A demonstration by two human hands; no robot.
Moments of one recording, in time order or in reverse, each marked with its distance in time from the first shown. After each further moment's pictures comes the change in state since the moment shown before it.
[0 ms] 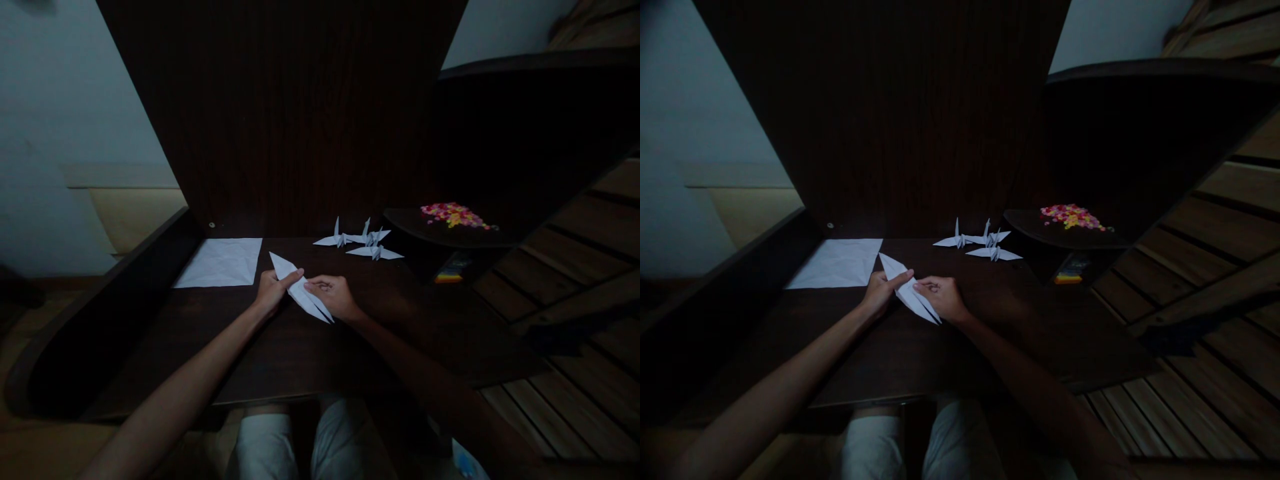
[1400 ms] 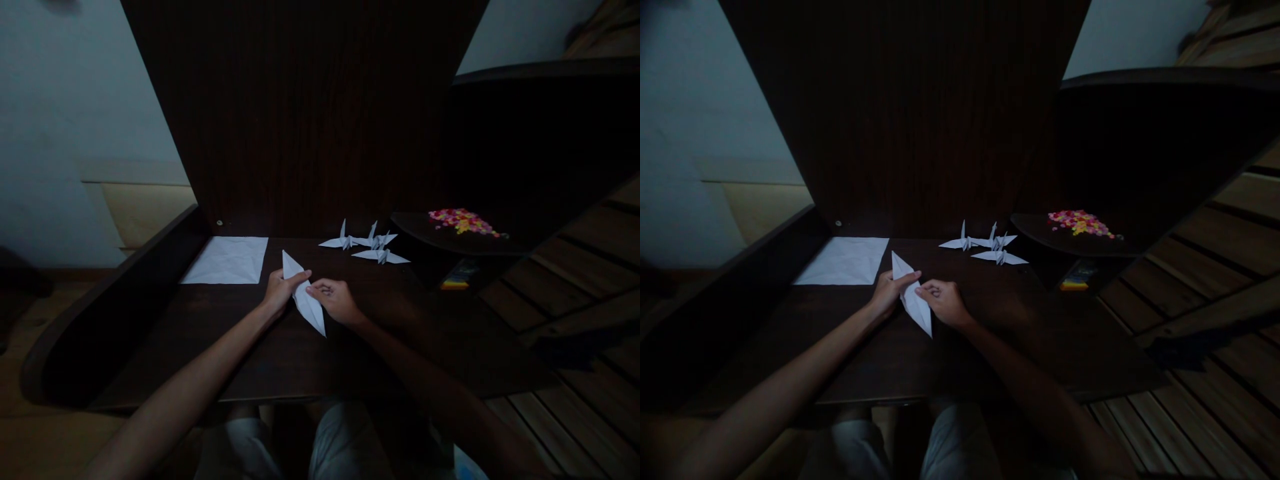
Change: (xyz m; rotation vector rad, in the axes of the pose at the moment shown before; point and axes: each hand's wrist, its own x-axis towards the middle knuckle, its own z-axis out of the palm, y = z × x) left_hand -0.006 0.006 0.009 -0.073 0.060 -0.061; right_hand -0.004 -0.006 0.004 -0.025 -0.062 0.027
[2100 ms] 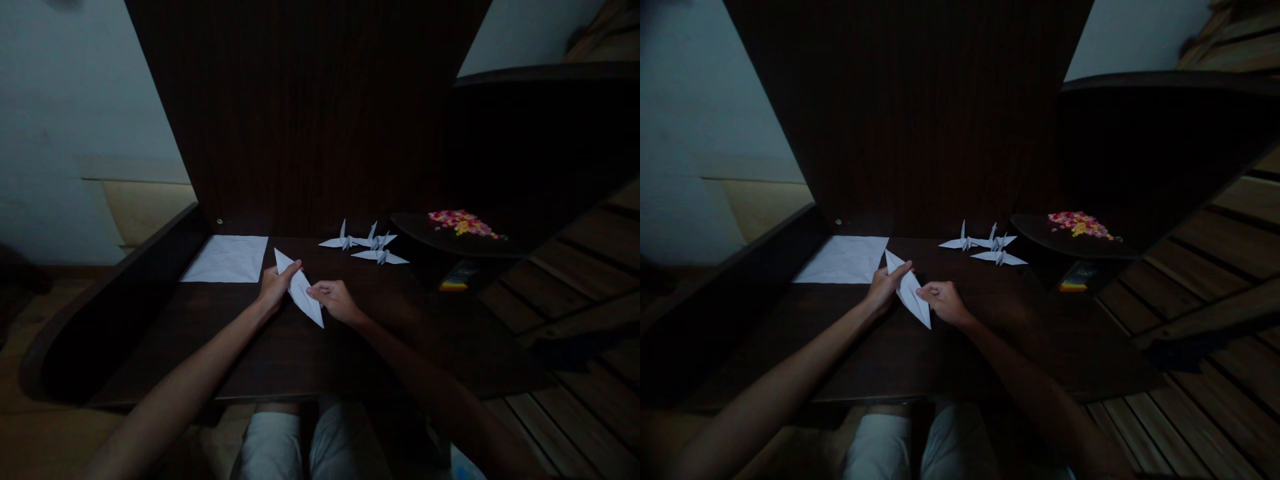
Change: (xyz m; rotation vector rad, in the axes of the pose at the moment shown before) left_hand 0.014 -0.001 -0.006 -0.038 0.066 -0.006; right_hand 0.004 0.001 -0.005 0.074 -0.124 0.144
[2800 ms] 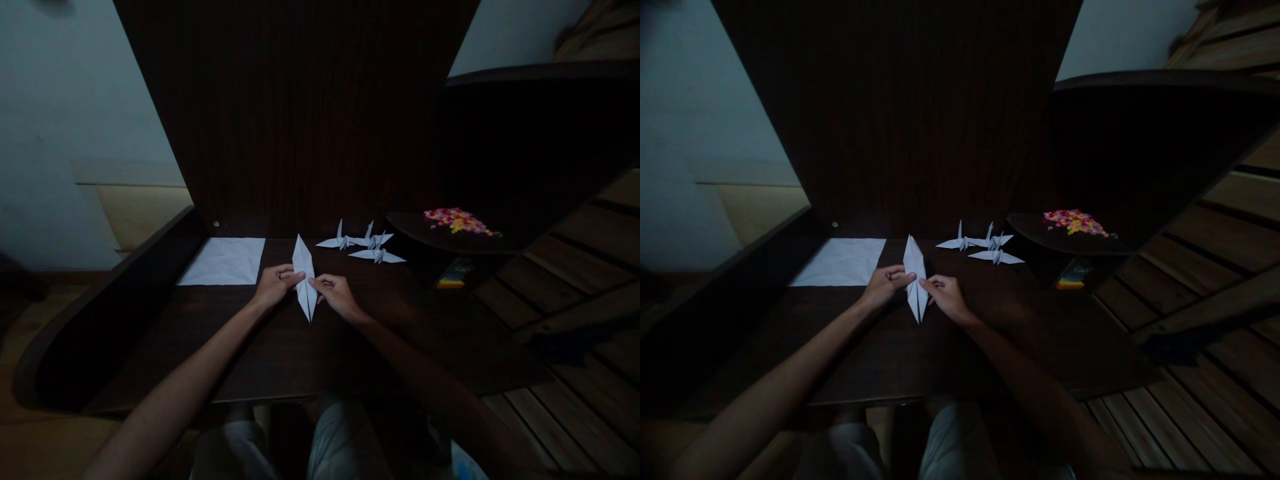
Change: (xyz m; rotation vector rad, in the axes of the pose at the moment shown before) left_hand 0.002 0.000 -0.009 0.146 -0.293 0.069; right_hand 0.008 0.007 -0.003 0.156 0.164 0.044
